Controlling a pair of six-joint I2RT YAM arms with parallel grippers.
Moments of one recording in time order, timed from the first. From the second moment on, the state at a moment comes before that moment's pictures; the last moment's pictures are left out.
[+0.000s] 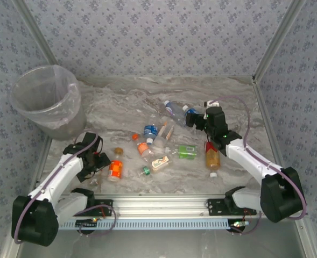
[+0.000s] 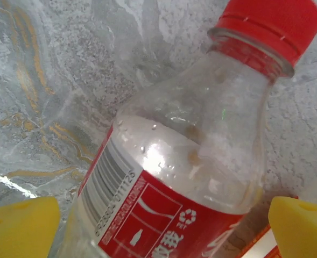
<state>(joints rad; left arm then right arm) -0.24 1.01 0.56 -0.98 -0.12 -0.84 0.39 1.25 0.74 -0.03 0.15 0.36</state>
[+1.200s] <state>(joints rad) -0.24 0.86 0.63 -0.77 0.01 -0.70 0.42 1.24 0.78 -0.03 0.21 0.36</state>
